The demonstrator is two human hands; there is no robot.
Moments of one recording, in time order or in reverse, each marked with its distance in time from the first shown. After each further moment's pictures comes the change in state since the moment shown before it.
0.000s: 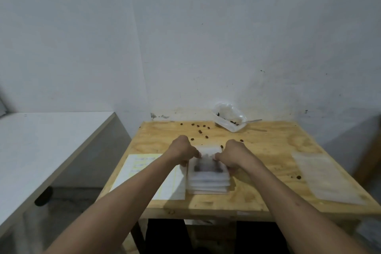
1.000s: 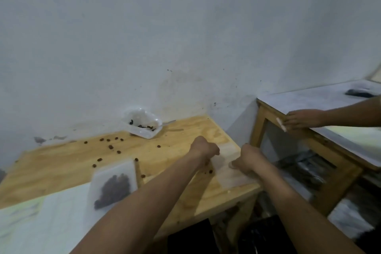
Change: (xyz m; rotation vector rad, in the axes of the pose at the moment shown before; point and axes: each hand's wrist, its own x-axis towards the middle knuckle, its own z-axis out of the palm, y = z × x) left_hand 0.010 0.201 0.207 -0.263 -0.372 0.145; right_hand -0.044 0.222 -0.091 -0.022 0.151 0.533
